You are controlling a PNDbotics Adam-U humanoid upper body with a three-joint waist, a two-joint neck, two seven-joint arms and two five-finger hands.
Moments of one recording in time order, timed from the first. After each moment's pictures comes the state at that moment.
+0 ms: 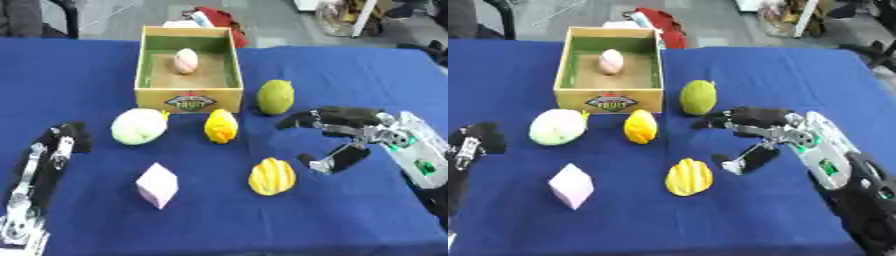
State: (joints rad) left arm -0.09 0.23 -0.06 -1.71 -0.06 -0.06 0.00; right arm -0.46 -0.52 0.33 -1.49 0.63 -0.54 0.63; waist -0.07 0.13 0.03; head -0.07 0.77
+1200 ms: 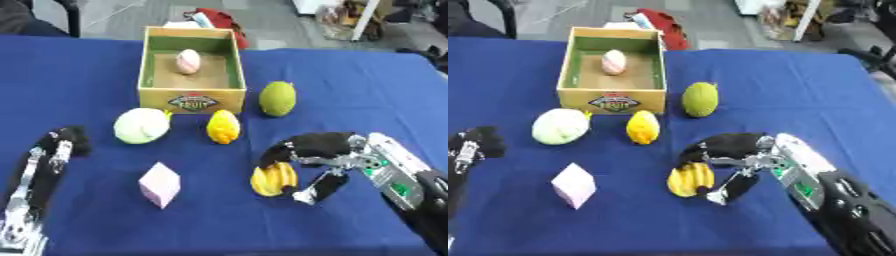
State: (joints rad) left arm -0.08 0.23 -0.06 -1.71 -0.06 -0.06 0.00; right arm -0.43 -0.50 0.44 -1.49 0.73 -0.57 0.60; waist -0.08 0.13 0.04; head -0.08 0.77
